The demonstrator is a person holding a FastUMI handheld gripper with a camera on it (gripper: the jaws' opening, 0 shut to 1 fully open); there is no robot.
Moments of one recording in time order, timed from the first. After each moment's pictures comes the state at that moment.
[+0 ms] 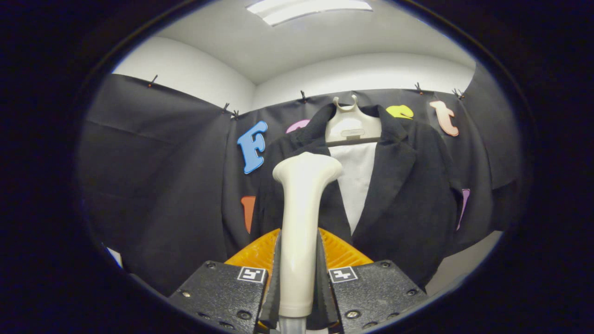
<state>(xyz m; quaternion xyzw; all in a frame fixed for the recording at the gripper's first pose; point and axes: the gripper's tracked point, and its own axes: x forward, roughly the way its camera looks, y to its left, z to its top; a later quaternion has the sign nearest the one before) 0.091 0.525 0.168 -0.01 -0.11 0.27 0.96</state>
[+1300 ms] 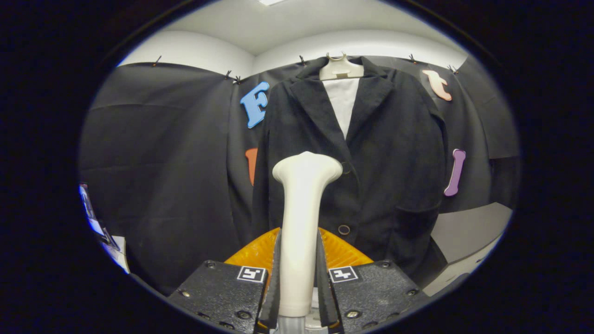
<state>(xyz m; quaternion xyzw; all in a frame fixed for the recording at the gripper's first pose) 0.058 0.486 0.016 -0.02 0.02 0.26 0.96</state>
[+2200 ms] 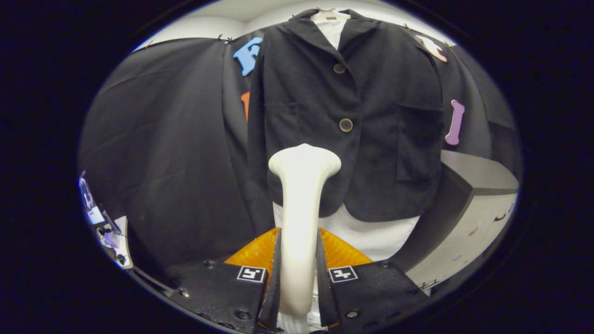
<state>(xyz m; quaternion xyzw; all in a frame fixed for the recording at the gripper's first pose) 0.038 0.458 -0.139 -0.05 0.19 0.25 0.95</state>
